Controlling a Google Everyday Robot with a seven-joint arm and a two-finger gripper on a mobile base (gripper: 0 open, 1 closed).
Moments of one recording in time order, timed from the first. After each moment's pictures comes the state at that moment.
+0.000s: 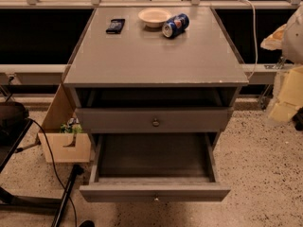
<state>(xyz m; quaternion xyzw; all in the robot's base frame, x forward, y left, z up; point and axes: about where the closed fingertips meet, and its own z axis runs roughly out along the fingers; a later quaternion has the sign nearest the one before) 0.438 -0.217 0.976 -0.60 0.78 -0.03 0.16</state>
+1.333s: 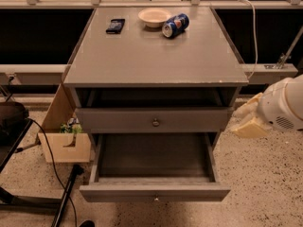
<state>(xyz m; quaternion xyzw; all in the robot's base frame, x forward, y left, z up) 0.456 -0.217 0.844 -0.51 0.82 0.03 0.26</state>
